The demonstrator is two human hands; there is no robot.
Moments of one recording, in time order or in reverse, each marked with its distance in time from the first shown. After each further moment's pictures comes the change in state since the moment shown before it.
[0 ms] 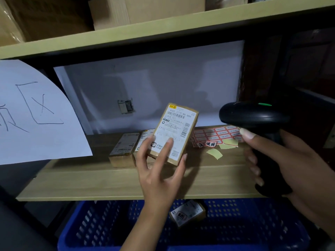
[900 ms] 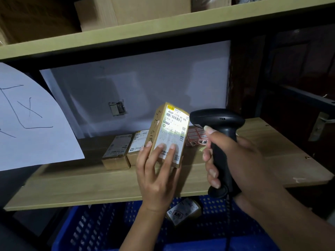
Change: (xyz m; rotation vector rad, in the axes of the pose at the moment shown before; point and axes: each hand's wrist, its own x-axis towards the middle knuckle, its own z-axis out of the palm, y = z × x) left_hand -0.013 -0.013 0.009 0.187 0.001 0.298; right_hand -0.004 0.006 0.057 0.264 0.027 0.150
